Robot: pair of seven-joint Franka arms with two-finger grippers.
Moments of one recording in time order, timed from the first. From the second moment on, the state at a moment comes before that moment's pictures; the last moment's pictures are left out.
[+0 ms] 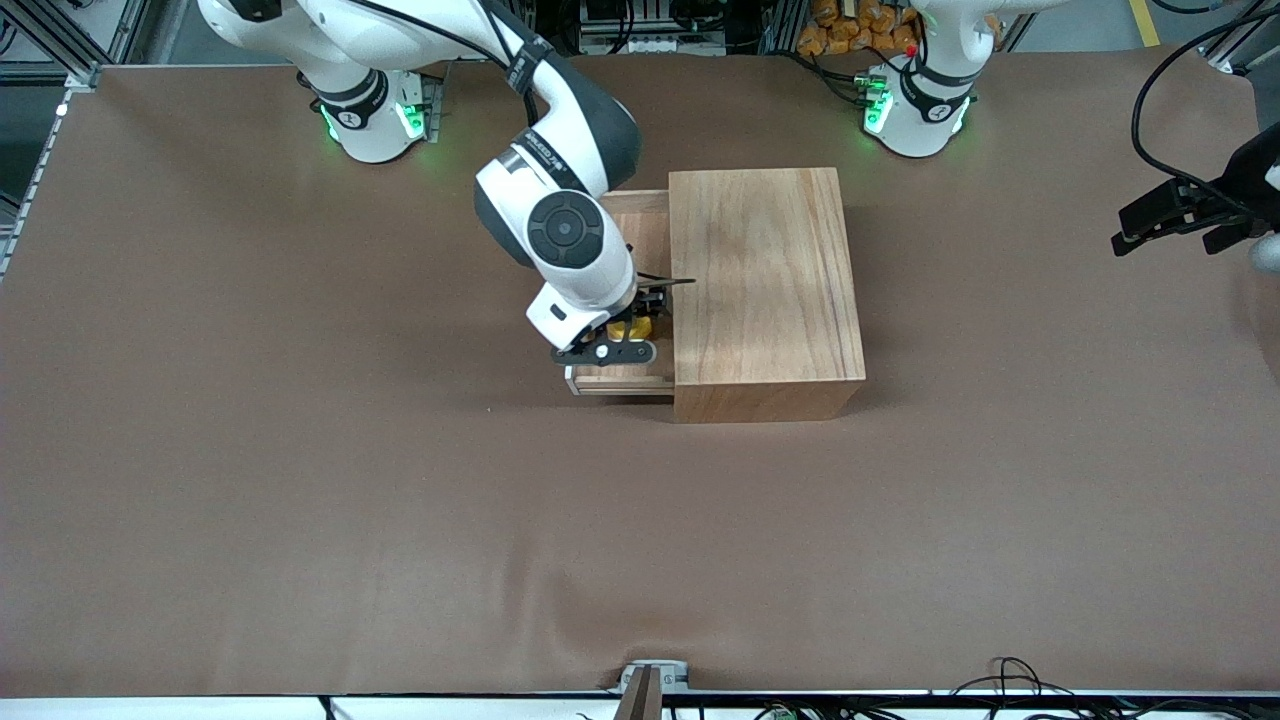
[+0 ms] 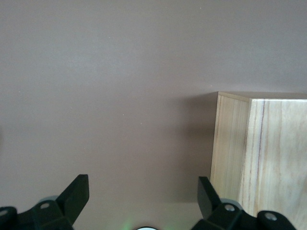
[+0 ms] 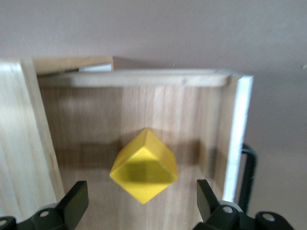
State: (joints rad) left arm 0.03 -0.01 -0.04 -1.53 -0.02 1.49 -0.04; right arm 0.67 0.58 0.05 -1.36 0.17 1.88 0.68
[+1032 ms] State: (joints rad) left arm 0.02 -0.01 -0.06 -1.52 -0.02 1.49 -0.04; right arm 0.19 0.29 -0.02 -1.38 0.05 1.73 0.12
